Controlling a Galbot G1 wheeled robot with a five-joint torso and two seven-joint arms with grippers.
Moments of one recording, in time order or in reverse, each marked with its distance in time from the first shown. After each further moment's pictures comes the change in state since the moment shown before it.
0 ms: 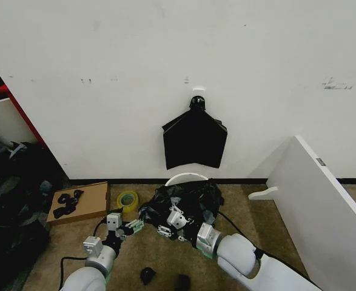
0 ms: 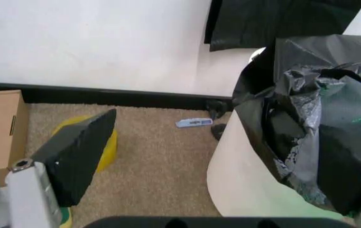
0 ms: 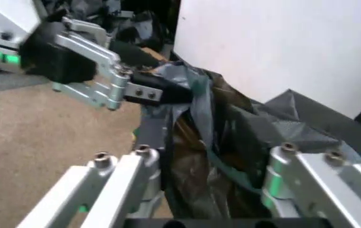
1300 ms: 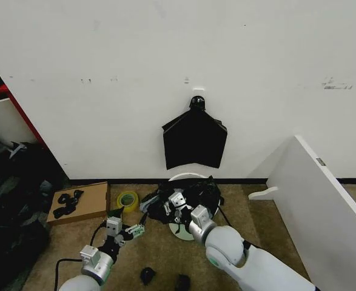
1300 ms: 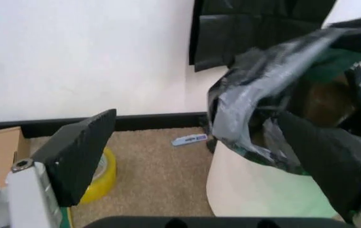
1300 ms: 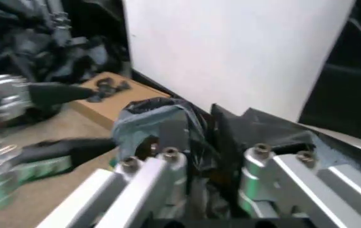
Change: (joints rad) left arm 0.058 0.009 -0.027 -0.010 0.111 -0.104 0.058; right arm 0.023 0.036 0.005 0.048 0.187 -0.082 0.206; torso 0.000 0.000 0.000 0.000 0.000
